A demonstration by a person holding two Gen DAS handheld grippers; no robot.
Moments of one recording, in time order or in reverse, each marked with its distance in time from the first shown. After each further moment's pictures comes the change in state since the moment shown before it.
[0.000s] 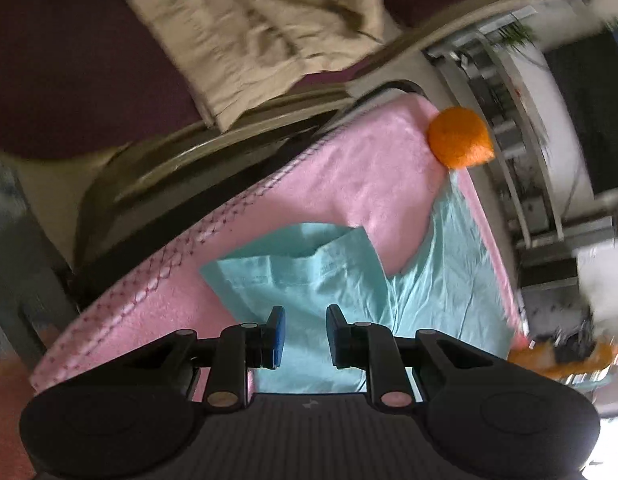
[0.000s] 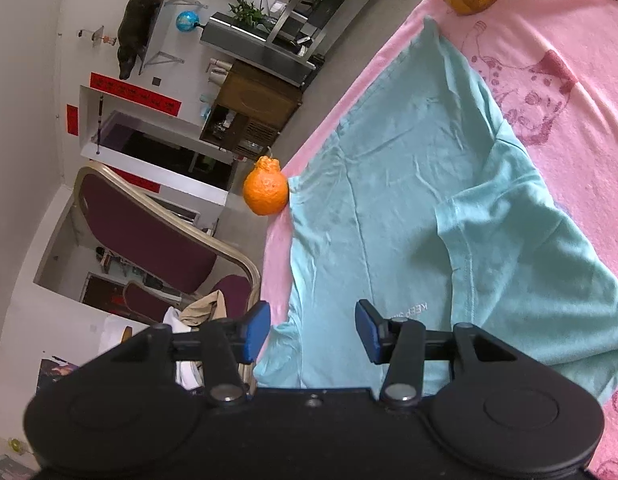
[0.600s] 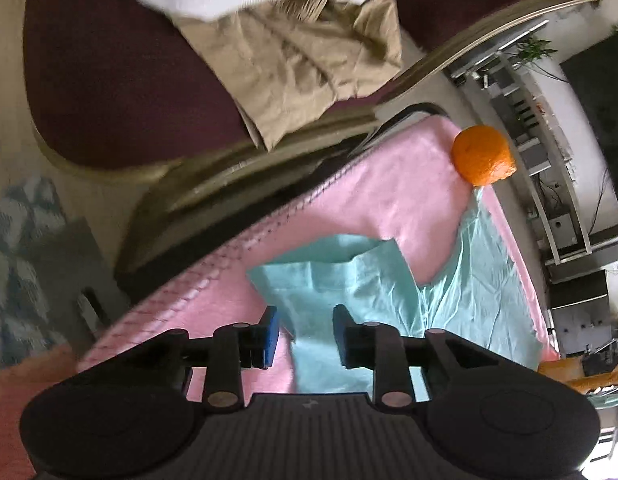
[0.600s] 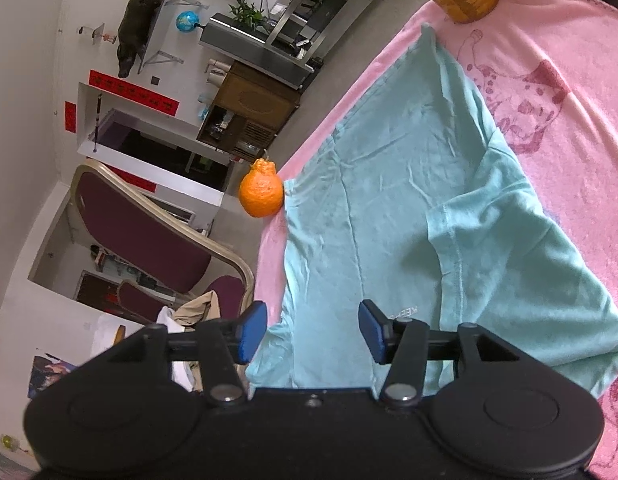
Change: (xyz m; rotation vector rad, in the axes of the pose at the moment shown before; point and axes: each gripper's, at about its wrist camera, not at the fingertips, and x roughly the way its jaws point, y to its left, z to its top) left arm -0.029 0.002 -0.015 0.052 -0.100 0.100; right arm -0.005 0.001 -0.002 -0.022 -0.009 -0.025
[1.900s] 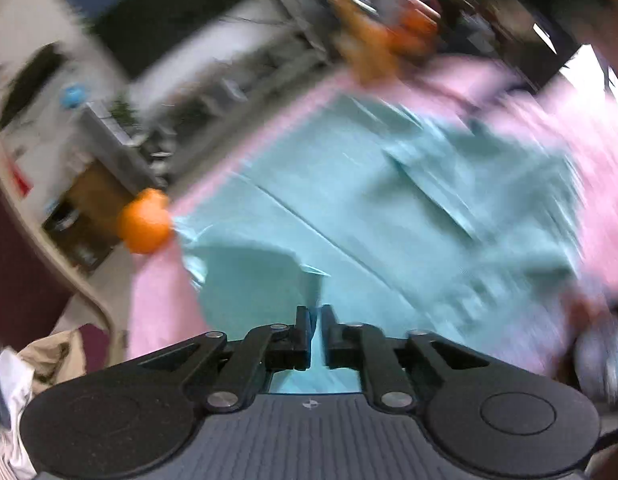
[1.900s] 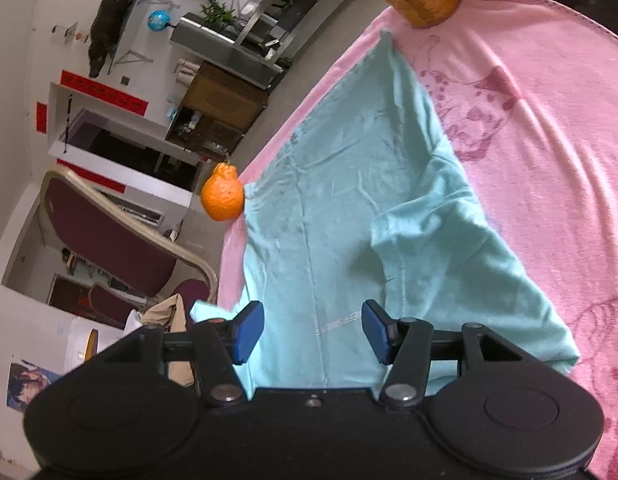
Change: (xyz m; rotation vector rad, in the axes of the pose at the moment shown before) left arm -0.002 -0.120 -0.240 1.705 -0.236 0.011; right arm -0.016 -0.023 0.010 0.029 0.001 -0.098
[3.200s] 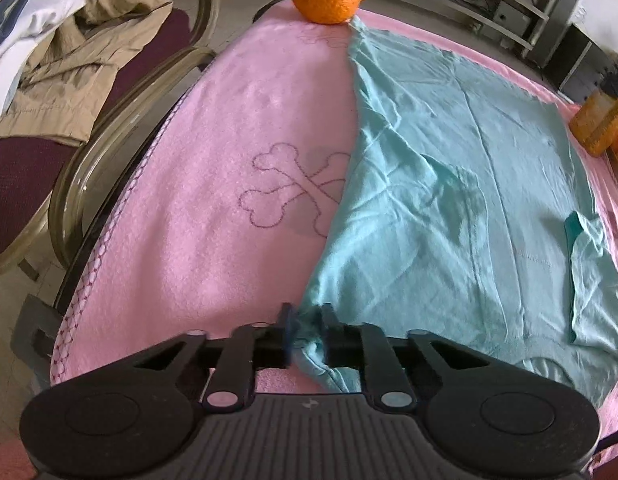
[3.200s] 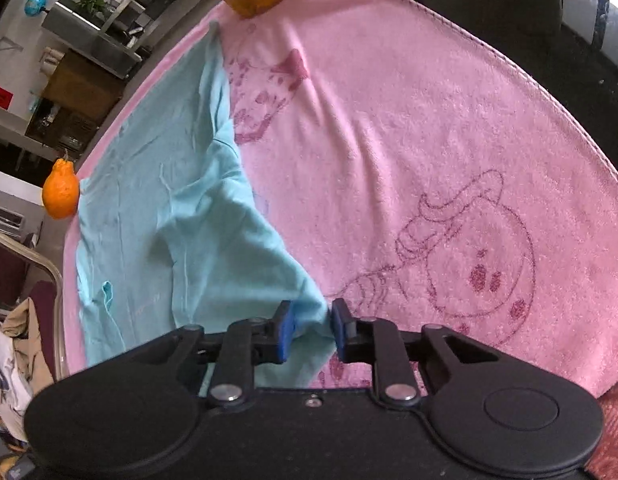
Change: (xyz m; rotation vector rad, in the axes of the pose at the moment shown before) left arm 0.048 0.126 -0.075 -0.950 0.379 -0.066; right arm -0.019 -0.061 -0.012 0.037 0.029 -0.477
